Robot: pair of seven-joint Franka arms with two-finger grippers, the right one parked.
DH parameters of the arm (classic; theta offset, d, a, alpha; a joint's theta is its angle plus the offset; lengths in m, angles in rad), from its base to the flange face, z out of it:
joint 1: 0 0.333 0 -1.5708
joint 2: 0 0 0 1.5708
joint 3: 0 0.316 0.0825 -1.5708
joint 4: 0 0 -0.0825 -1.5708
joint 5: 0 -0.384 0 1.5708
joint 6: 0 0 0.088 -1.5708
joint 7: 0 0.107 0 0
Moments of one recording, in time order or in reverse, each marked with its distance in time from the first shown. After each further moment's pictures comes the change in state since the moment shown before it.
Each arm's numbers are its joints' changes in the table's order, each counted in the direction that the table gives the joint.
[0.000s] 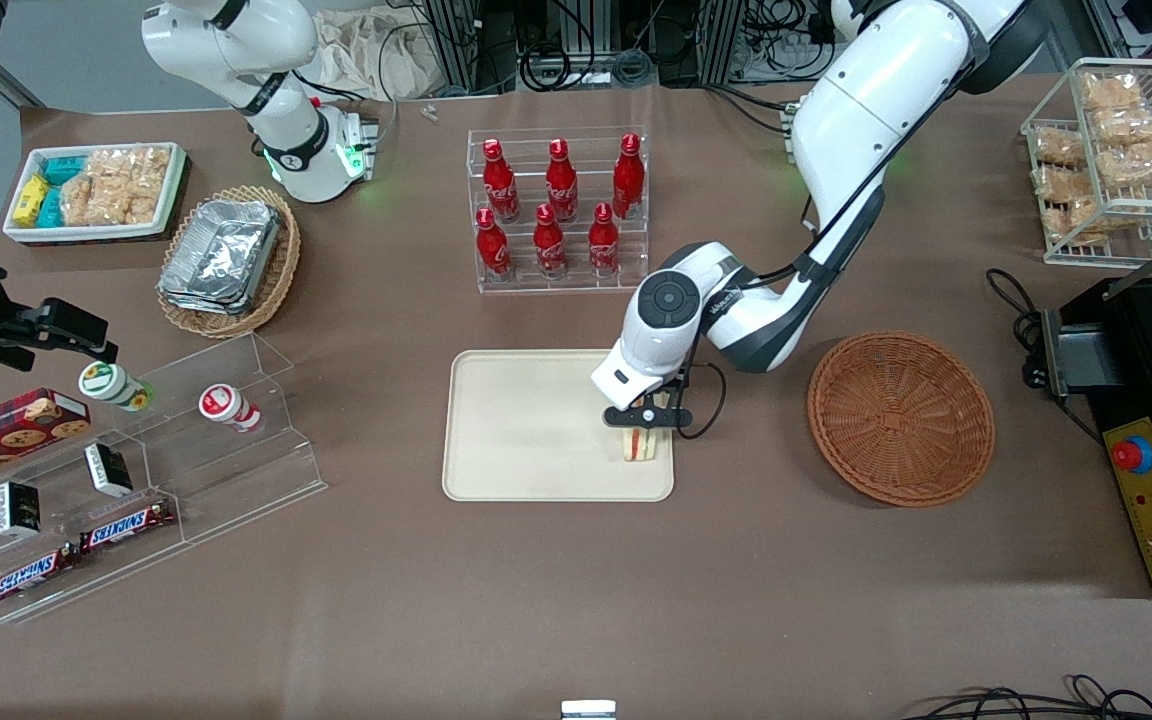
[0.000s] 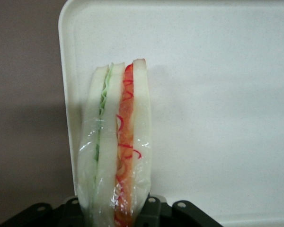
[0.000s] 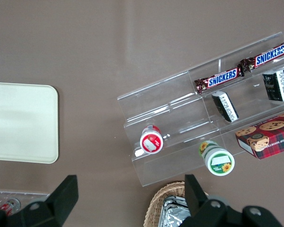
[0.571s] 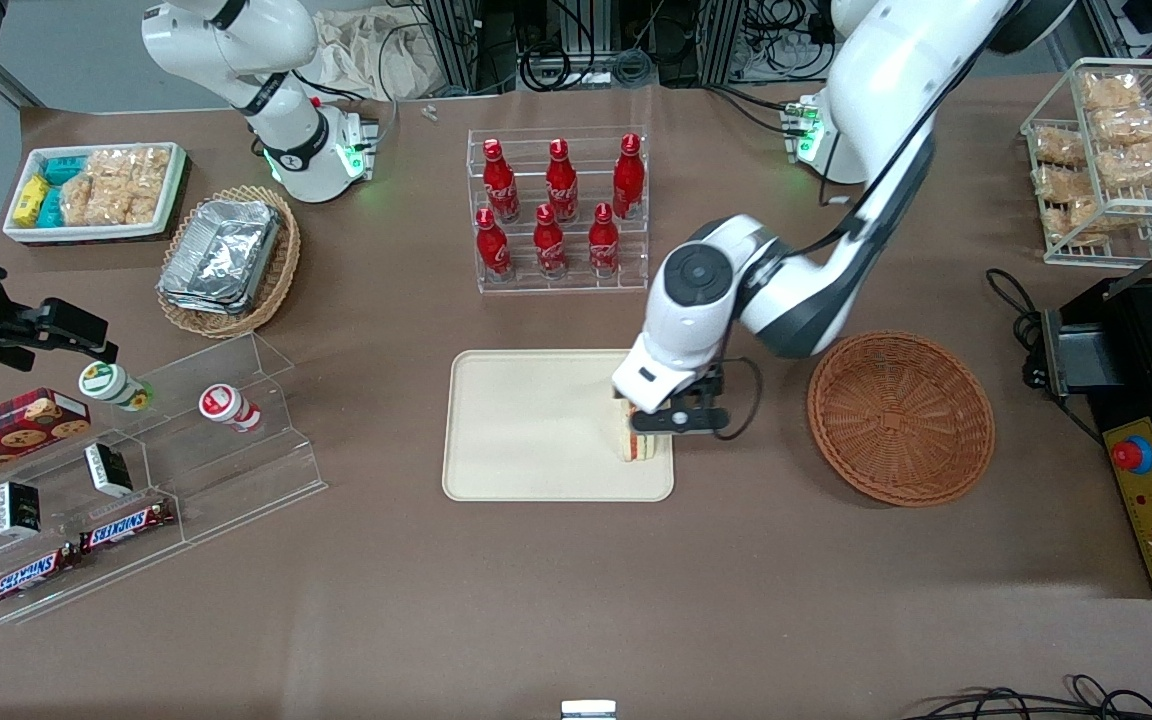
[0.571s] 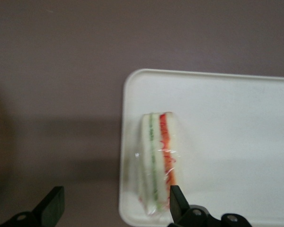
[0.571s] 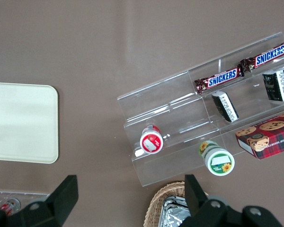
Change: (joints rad) arm 0.073 -0.211 0.000 -0.053 0.028 0.240 -0.011
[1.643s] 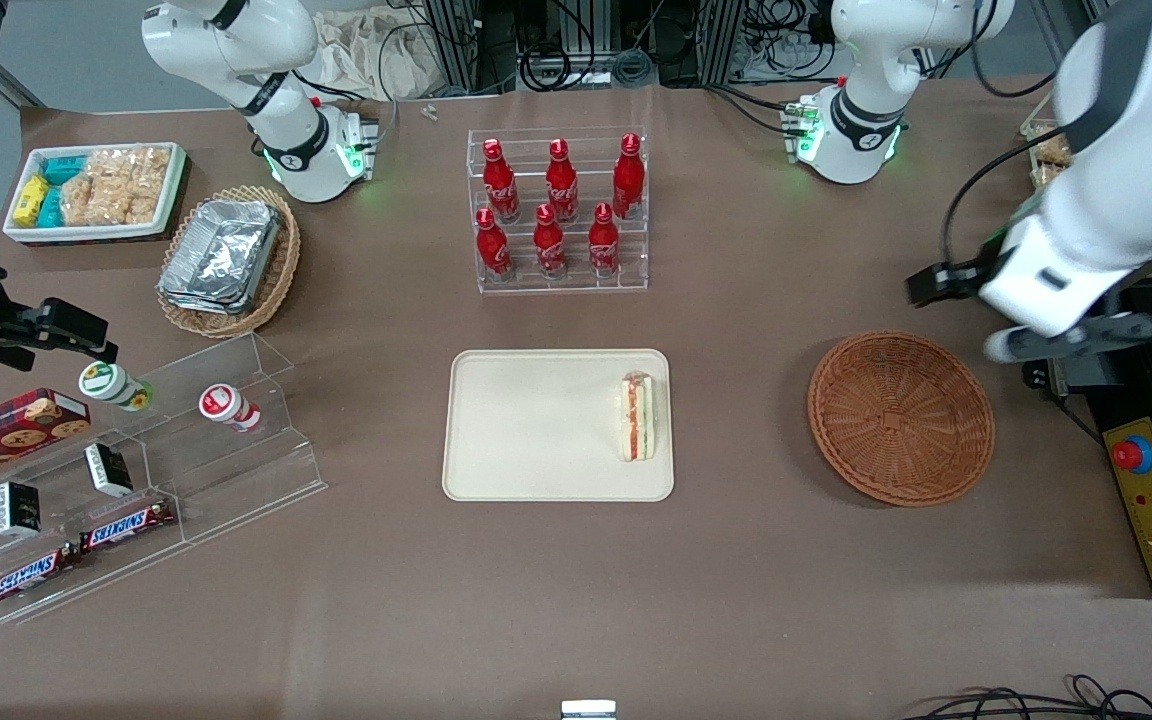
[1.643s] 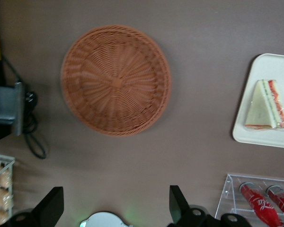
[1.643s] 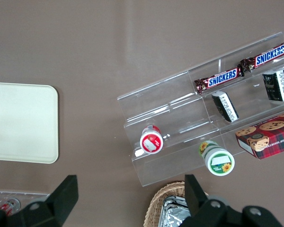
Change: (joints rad) arm 0.203 -0.414 0.306 -0.105 0.266 0.659 0.570
